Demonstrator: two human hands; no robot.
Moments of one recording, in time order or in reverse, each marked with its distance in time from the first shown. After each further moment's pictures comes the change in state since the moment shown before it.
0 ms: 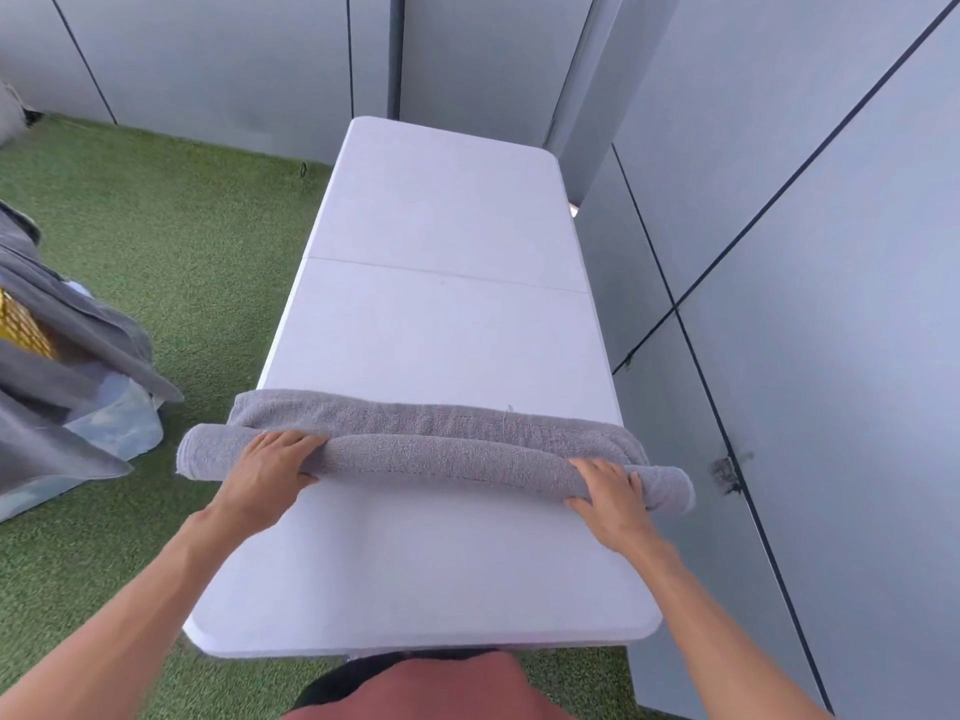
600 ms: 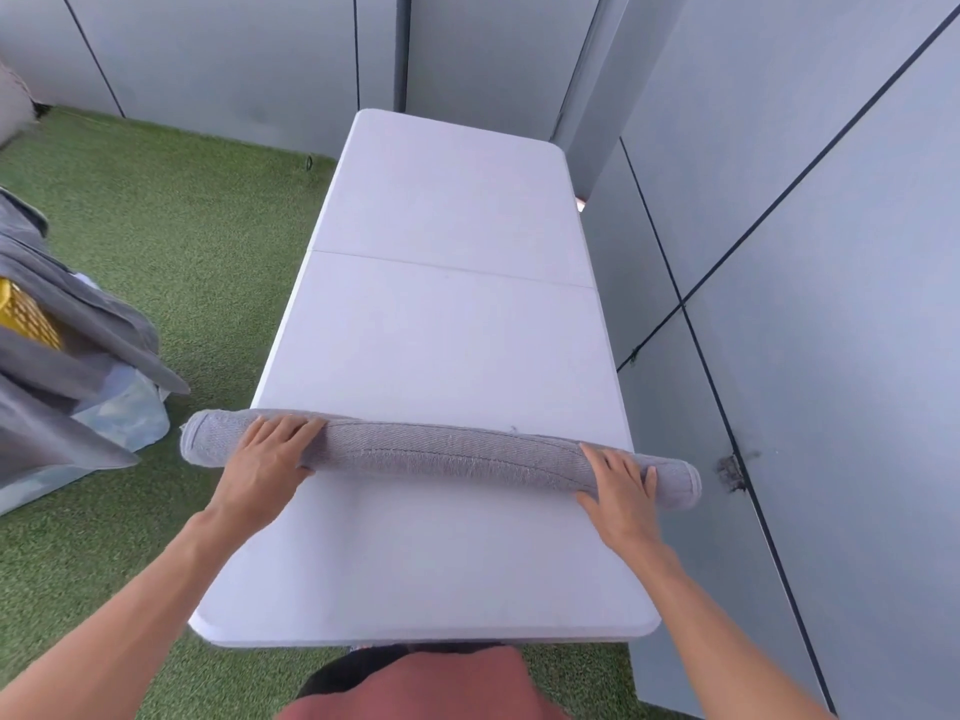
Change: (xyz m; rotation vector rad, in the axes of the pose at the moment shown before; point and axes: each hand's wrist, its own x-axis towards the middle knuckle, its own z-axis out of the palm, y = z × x) left_hand -0.005 -0.009 0.010 0.078 0.107 0.048; right_hand -0.006 0.004 0.005 -0.034 0.121 0.039
